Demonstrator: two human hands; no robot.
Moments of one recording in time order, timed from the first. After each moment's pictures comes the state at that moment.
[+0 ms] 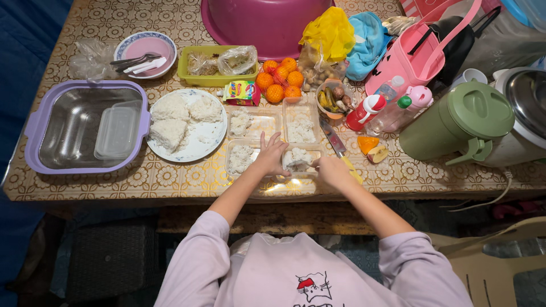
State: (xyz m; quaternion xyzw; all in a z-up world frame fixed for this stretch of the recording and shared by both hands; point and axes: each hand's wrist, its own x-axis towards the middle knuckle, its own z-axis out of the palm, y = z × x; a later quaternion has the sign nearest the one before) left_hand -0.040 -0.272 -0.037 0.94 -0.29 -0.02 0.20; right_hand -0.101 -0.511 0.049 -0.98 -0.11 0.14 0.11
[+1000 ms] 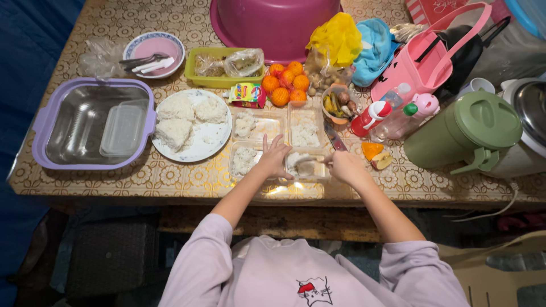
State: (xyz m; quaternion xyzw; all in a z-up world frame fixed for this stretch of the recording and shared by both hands) left_hand -0.038 -0.270 -0.032 0.94 -0.27 -0.03 0.21; right_hand -0.083 -0.523 0.090 -0.98 -0.05 0.16 0.08
